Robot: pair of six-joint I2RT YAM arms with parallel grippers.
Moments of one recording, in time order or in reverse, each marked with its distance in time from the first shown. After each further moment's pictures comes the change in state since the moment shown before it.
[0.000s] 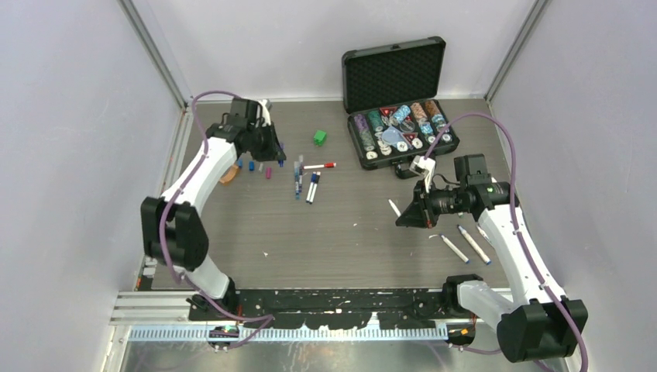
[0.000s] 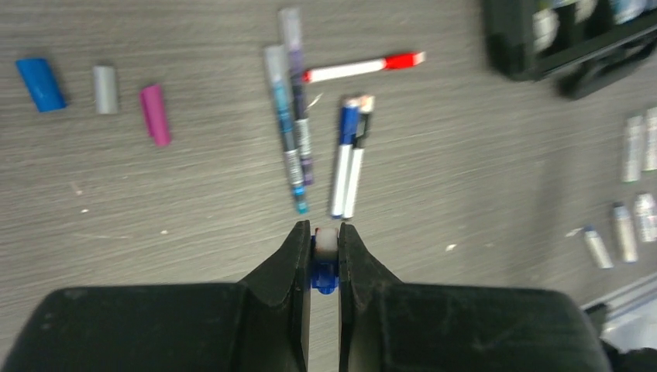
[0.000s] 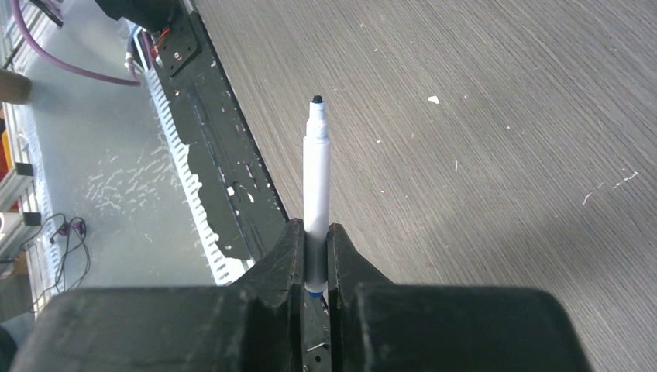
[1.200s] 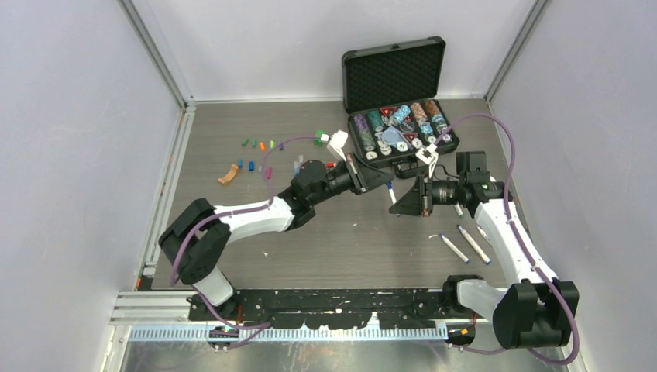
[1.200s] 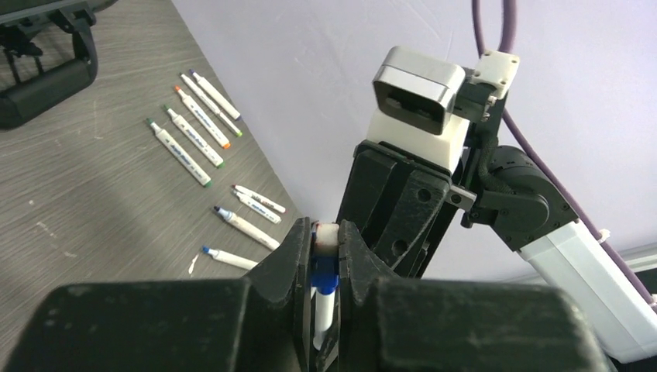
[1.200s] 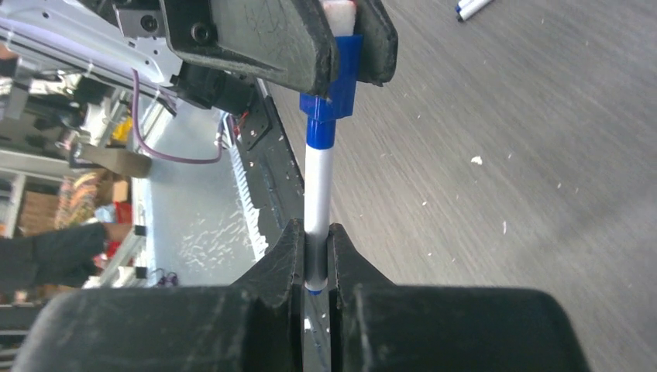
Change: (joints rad) left arm -0.642 0.046 -0.482 1.461 -0.040 -0.674; right arm -0.072 0.071 -0.086 0.270 -0.231 0.310
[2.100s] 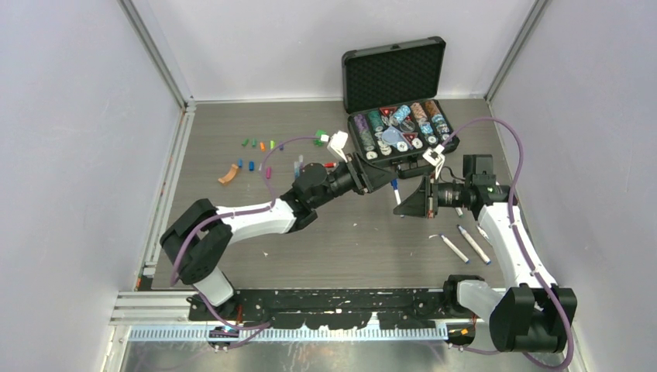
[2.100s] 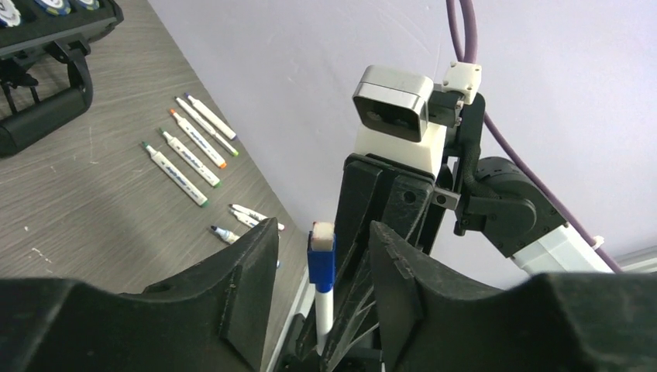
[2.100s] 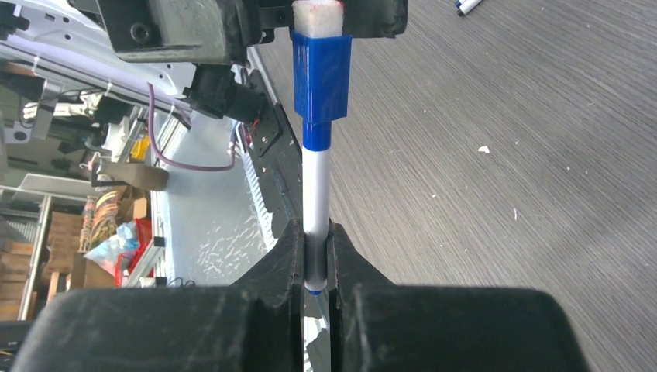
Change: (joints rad) left arm -0.023 -0.016 -0.008 0.030 -0.036 0.027; right arm -0.042 -0.026 -0.011 -0.005 -0.028 0.025
